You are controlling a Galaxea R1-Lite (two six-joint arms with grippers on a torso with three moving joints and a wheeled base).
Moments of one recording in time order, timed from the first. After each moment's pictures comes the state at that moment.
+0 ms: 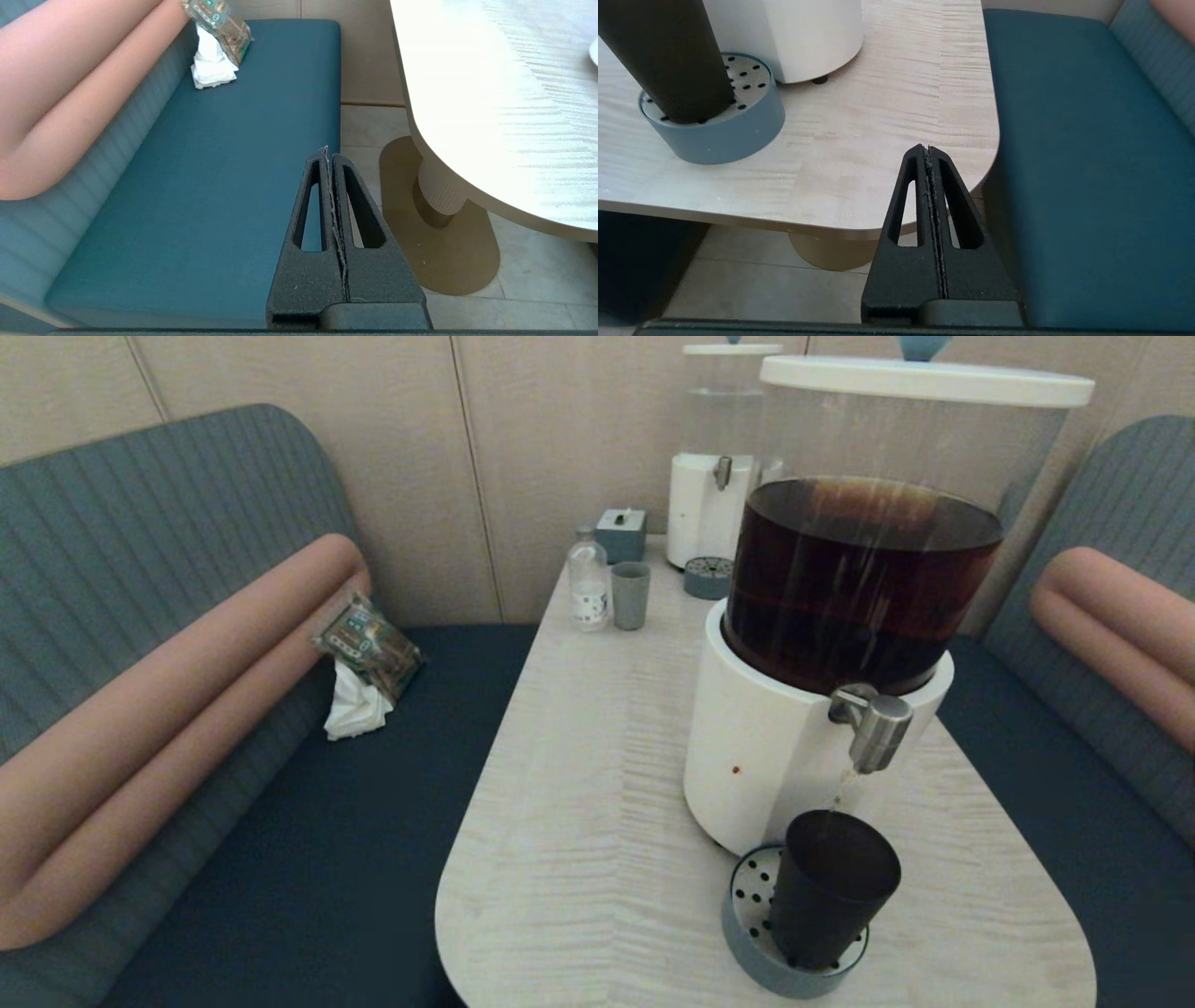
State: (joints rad) left arm 0.00 0.00 0.00 0.00 0.02 -0.02; right arm 0.00 0.00 -0.02 0.05 0.00 0.02
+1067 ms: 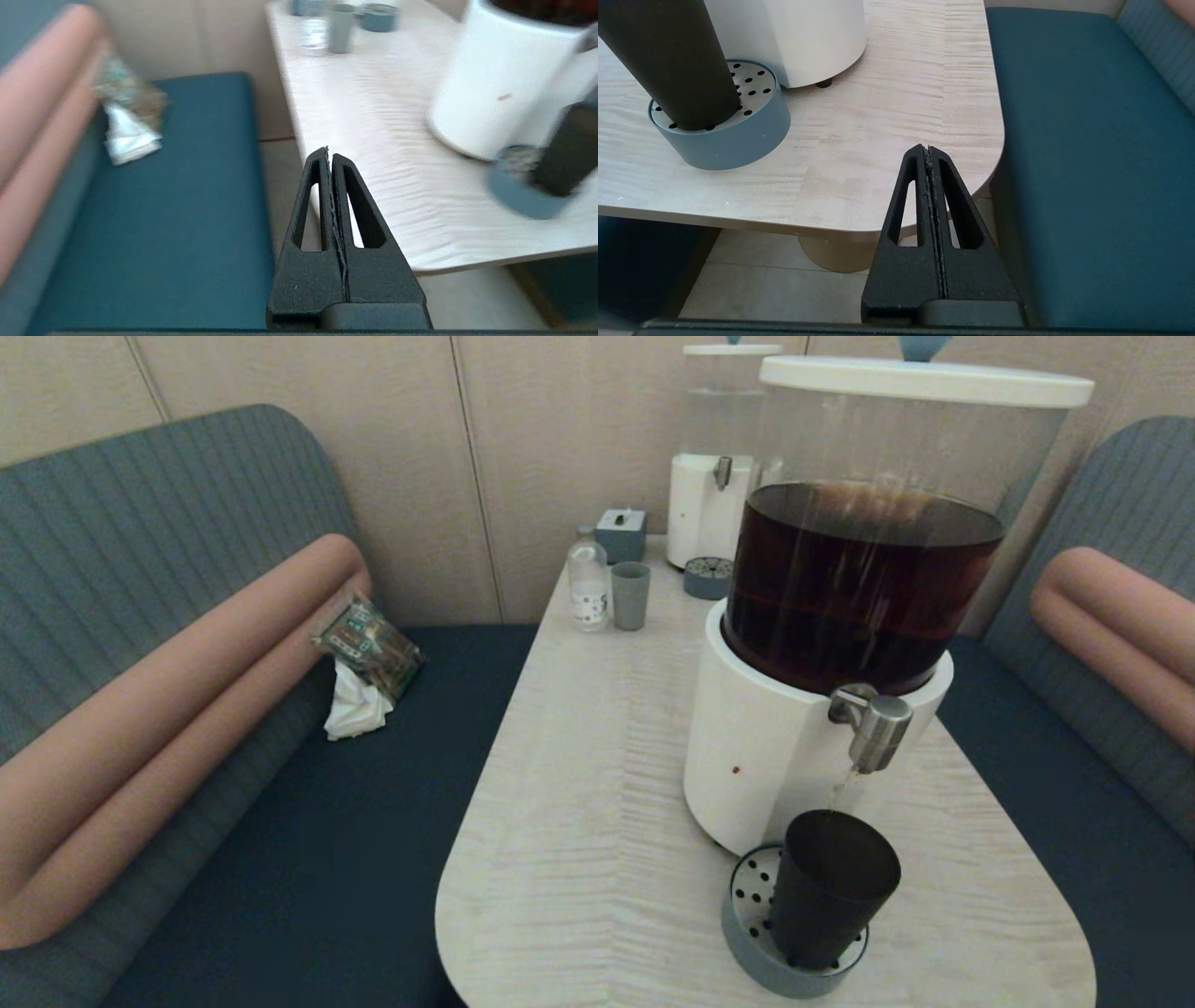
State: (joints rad) left arm -0.01 0.35 -0.56 0.16 -0.26 -0.02; right arm 0.00 0.00 -0.01 0.05 0.00 0.05
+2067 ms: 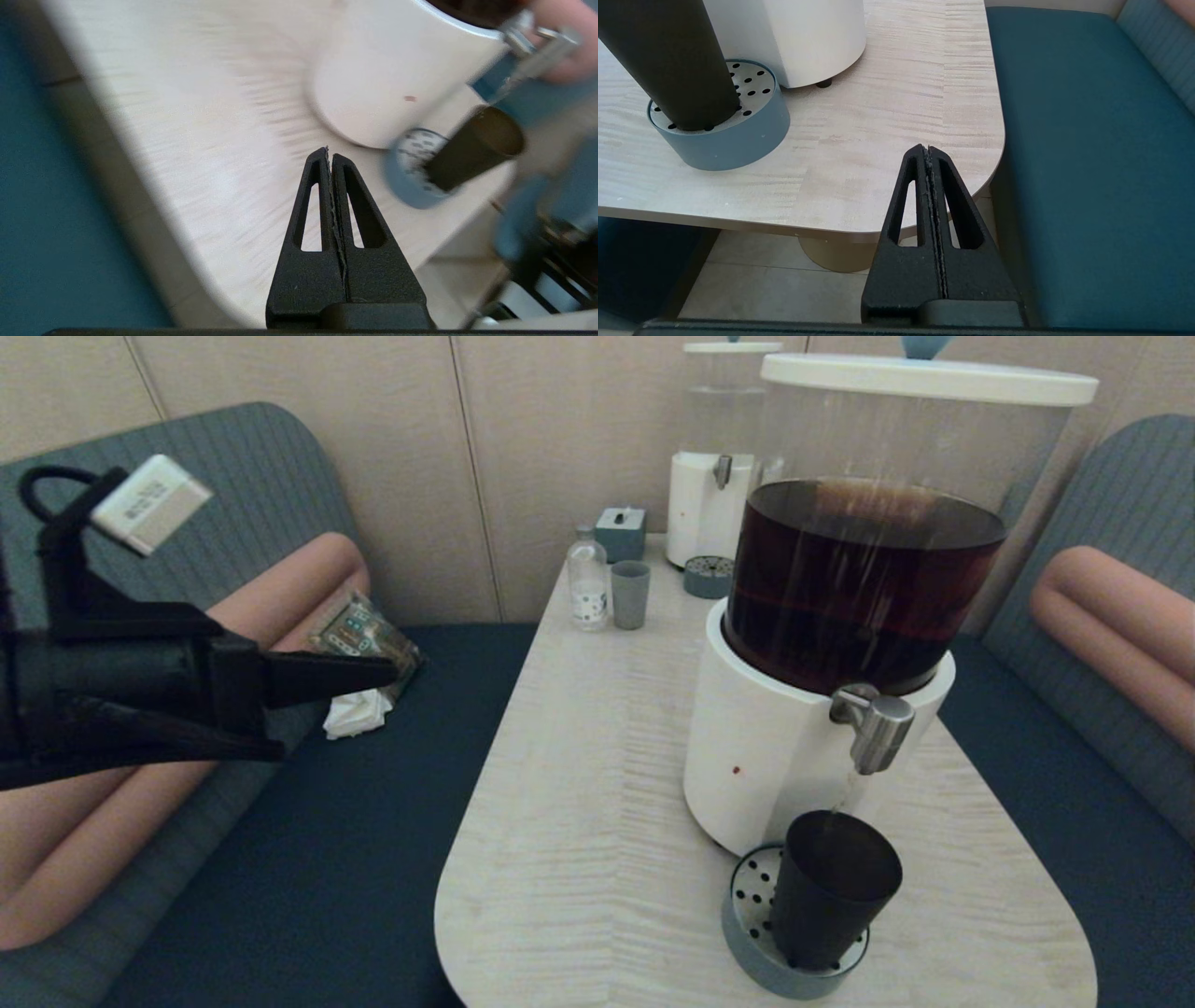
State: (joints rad) left arm -0.15 1.33 -1.00 -0.03 -0.64 -0.02; right arm 0.00 0.00 -0.01 0.05 0.00 0.05
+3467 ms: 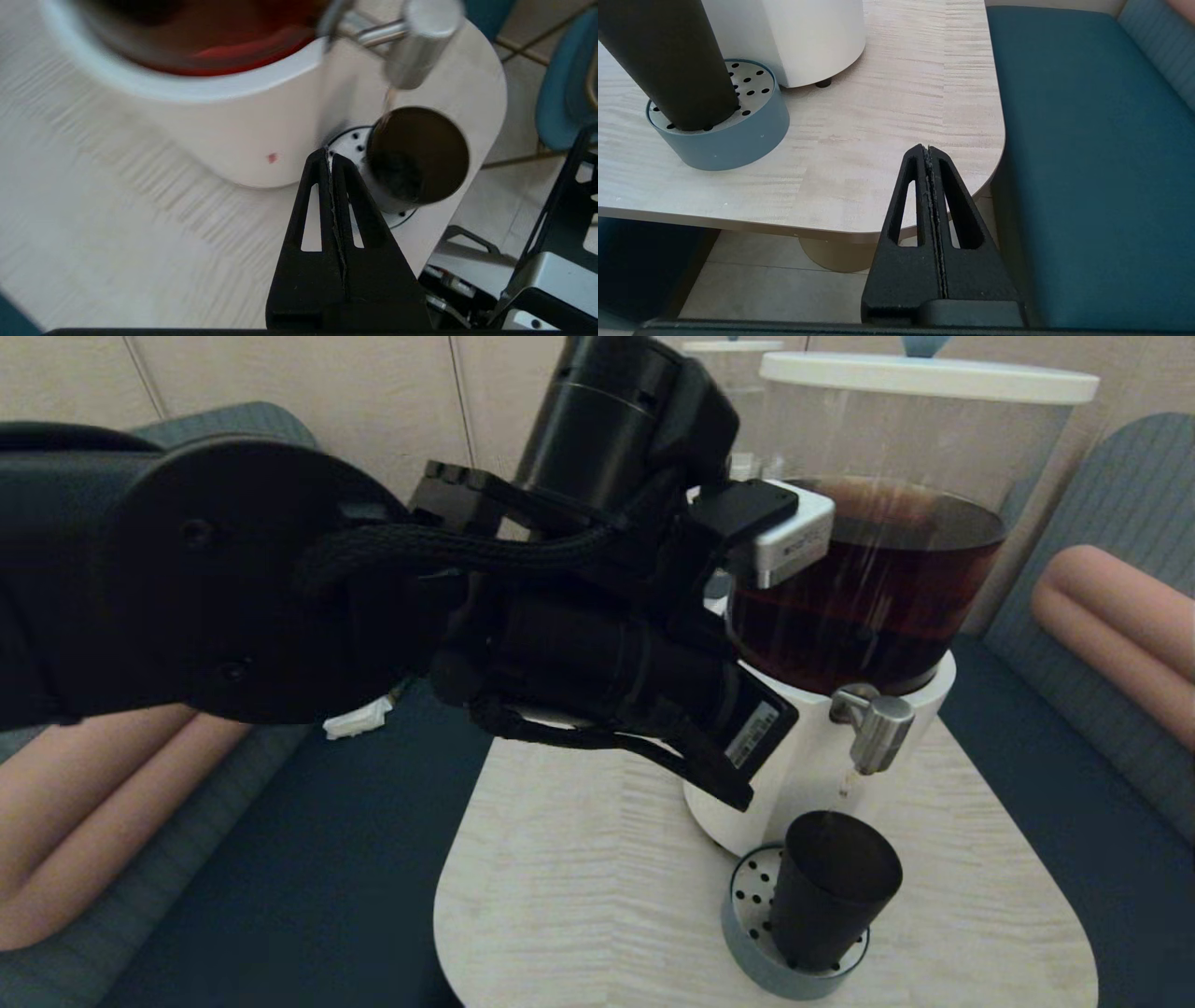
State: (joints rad) left arm -0.90 1.85 -1.73 0.36 -0.06 0.20; right arm 0.00 0.00 -0.01 0.05 0.00 0.05
